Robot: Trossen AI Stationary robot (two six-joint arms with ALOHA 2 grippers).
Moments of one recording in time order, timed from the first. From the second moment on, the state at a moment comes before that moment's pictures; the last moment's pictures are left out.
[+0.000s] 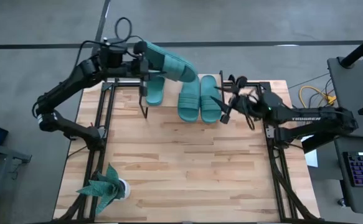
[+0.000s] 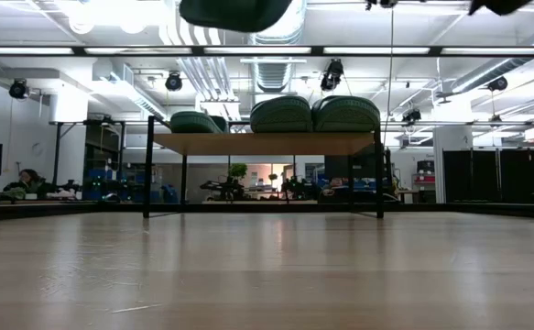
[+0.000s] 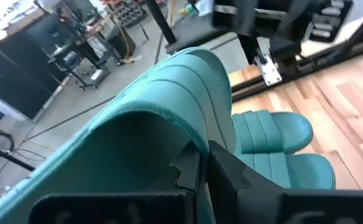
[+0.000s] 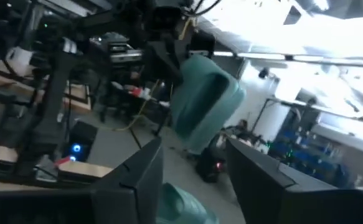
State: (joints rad) left arm 0.49 1.29 1.67 -0.65 0.24 0.65; right arm -0.12 1.01 0.69 0.60 0.19 -0.50
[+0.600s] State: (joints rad) left arm 0.47 1.34 1.64 -0.43 0.22 0.72; right arm -0.30 1.27 1.00 0.53 0.07 -0.43
